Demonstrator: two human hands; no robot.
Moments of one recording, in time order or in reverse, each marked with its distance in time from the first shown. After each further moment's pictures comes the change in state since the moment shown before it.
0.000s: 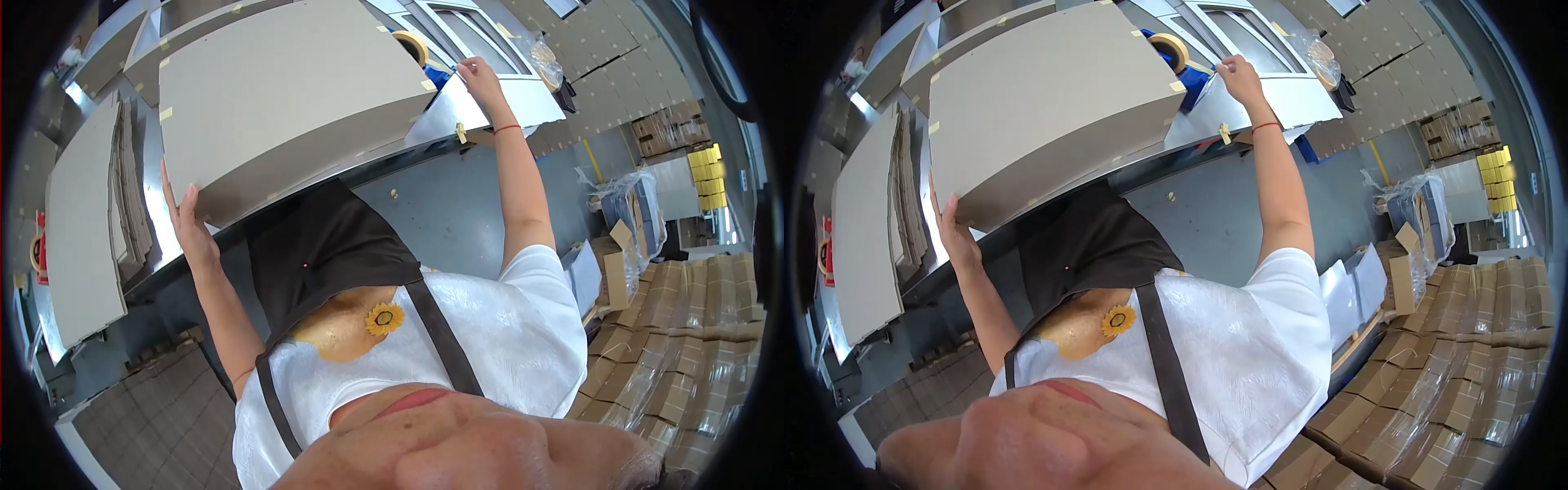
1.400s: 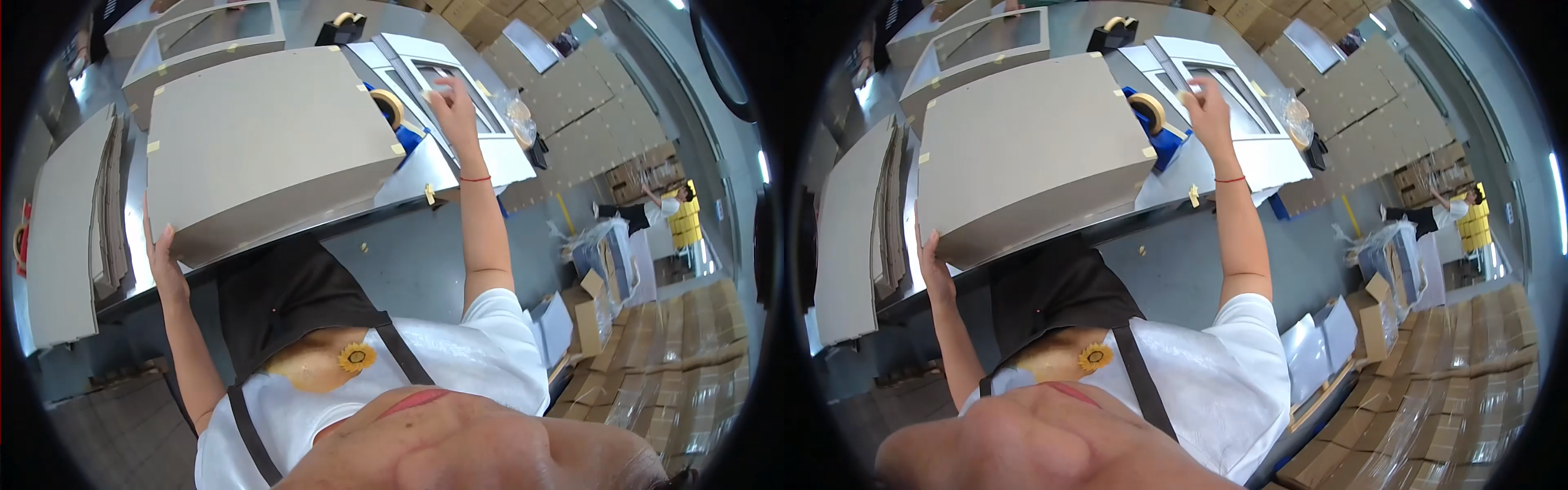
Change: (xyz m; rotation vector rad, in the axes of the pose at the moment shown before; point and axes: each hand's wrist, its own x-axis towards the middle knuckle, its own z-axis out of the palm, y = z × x) left_hand 0.000 -0.001 -0.001 0.072 0.041 0.009; right_hand -0.011 -0.092 -0.019 0.109 0.121 -0.450
